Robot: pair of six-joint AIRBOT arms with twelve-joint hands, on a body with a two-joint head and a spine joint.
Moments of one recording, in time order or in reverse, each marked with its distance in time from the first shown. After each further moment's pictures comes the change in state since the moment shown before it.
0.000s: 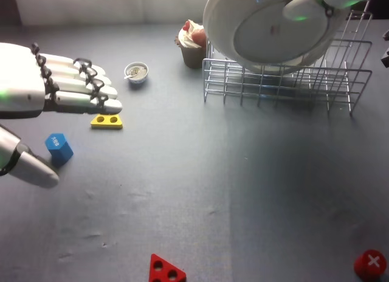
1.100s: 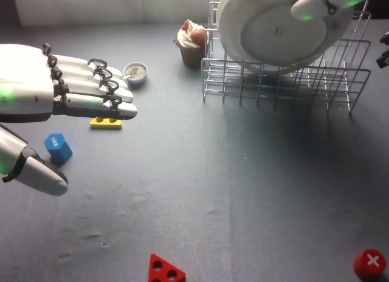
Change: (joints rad) left arm -0.002 0.000 -0.030 -0.032 -0.067 0.001; right arm -0.066 -0.082 0.176 0.135 0.001 0.028
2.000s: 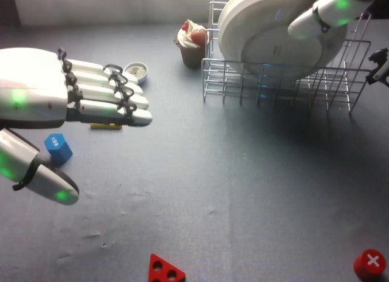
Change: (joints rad) left arm -0.025 0.000 -0.050 0.034 0.003 0.000; right arm -0.079 -0.064 0.082 0.097 -0.005 0.010
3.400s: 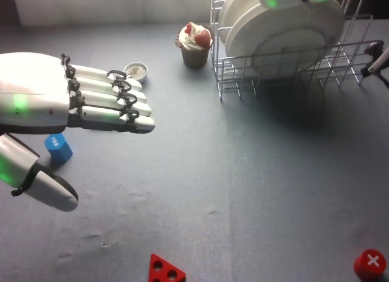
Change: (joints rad) left arm 0.000 0.000 -0.004 0.014 -0.024 0.000; right arm 0.050 0.015 -0.028 0.004 0.007 0.019
